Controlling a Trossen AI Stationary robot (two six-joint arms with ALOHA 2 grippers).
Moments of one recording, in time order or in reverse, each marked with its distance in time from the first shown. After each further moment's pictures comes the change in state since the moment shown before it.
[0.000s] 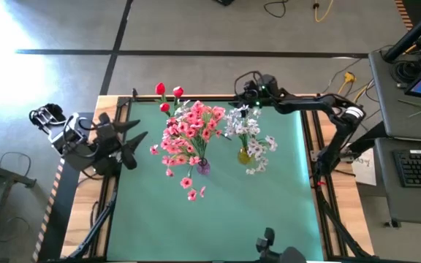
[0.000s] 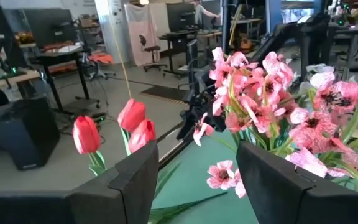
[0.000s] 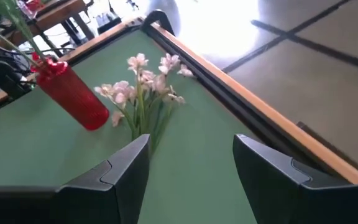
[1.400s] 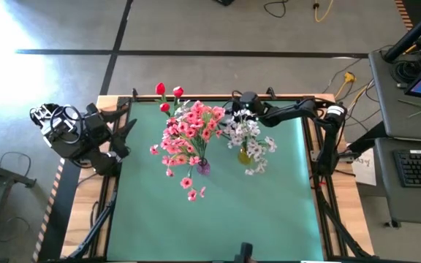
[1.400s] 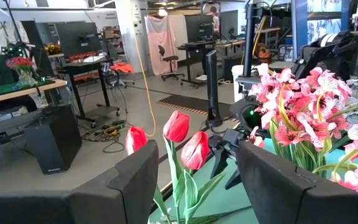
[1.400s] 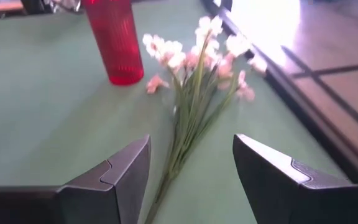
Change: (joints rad) left arm 0.001 -0.119 0.004 -0.028 -0.086 0.110; right arm 0.204 0.162 0.013 0.150 0.098 -0.296
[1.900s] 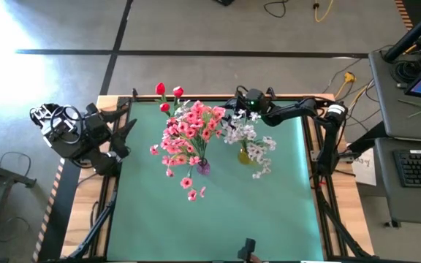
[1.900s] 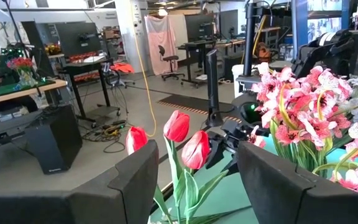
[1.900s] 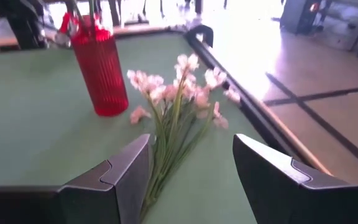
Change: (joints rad) left arm 0.000 0.000 0.000 -0.004 0.000 0.000; right arm -0.039 0.000 -0.038 0.173 -0.019 0.031
